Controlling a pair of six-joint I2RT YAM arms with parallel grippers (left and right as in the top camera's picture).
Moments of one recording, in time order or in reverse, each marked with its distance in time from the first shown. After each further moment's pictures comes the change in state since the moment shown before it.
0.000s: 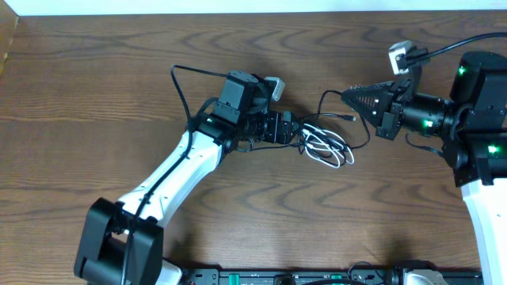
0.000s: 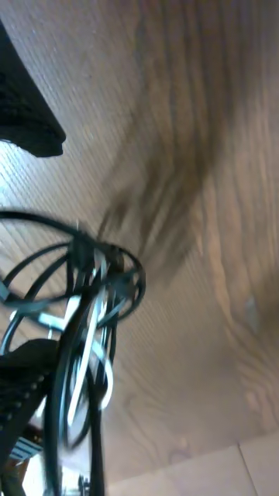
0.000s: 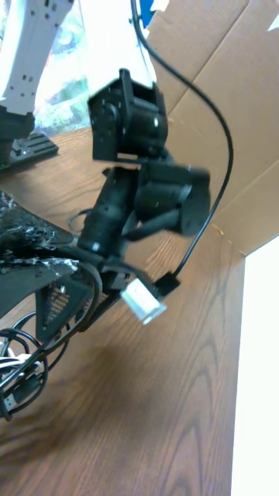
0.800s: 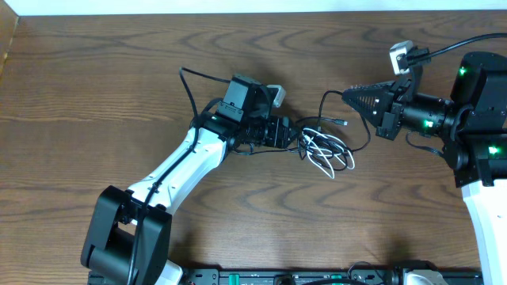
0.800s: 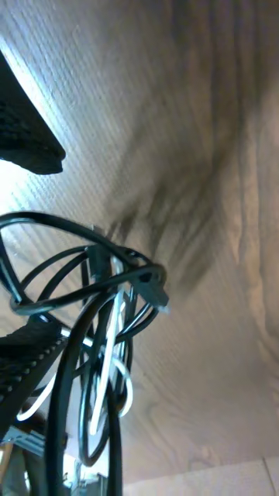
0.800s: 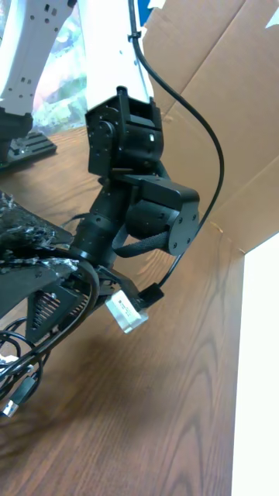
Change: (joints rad) left arm 0.000 0.050 0.000 -0.040 0.040 0.011; right arm 0.000 -0.002 0.000 0.000 0.010 0.008
